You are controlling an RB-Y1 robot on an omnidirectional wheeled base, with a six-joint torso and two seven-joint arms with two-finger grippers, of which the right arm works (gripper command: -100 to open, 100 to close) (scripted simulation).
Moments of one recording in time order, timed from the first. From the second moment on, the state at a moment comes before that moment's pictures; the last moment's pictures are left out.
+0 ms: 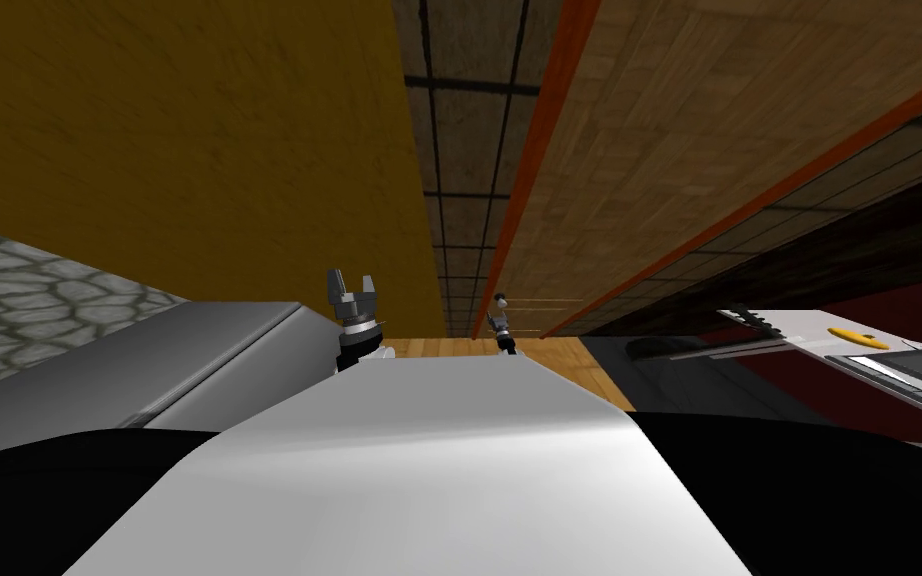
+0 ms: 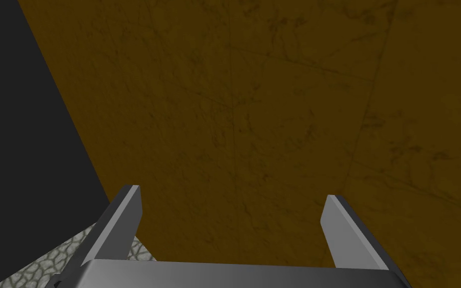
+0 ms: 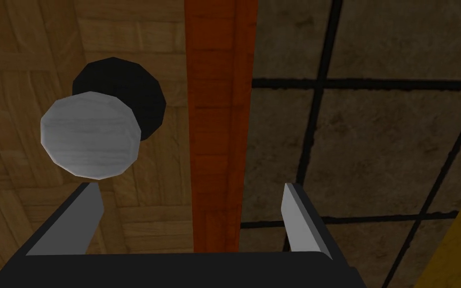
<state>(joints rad) -0.01 -0.11 -0.07 -0.77 0.15 -0.81 1.36</state>
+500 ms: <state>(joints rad) -0.09 -0.10 -0.07 -0.66 0.06 -0.82 1.42</state>
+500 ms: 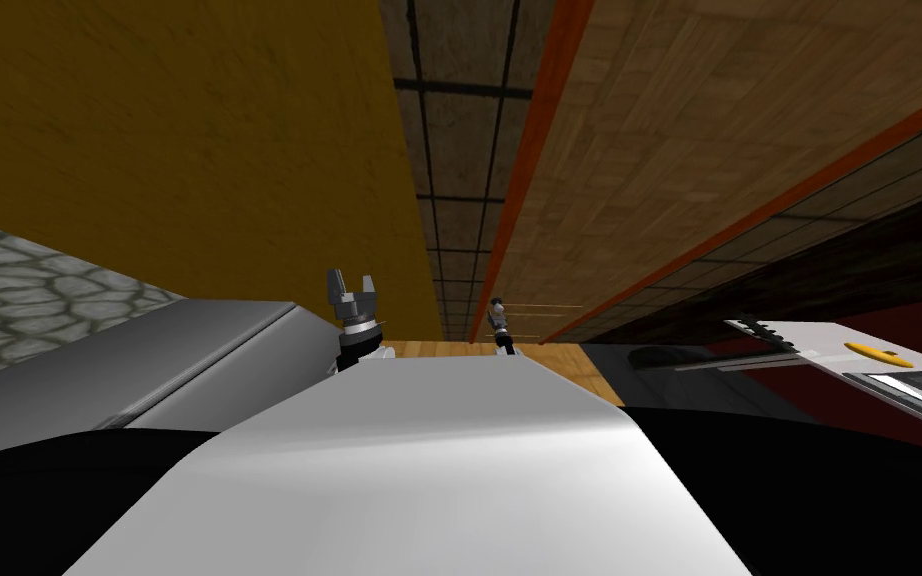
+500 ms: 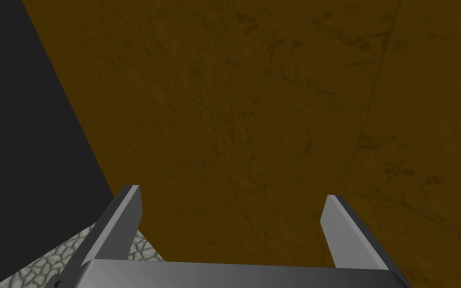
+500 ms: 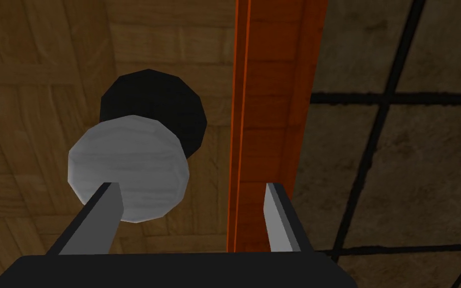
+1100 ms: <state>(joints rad) -0.08 -0.10 -0.07 -0.66 0.06 -0.82 1.42</state>
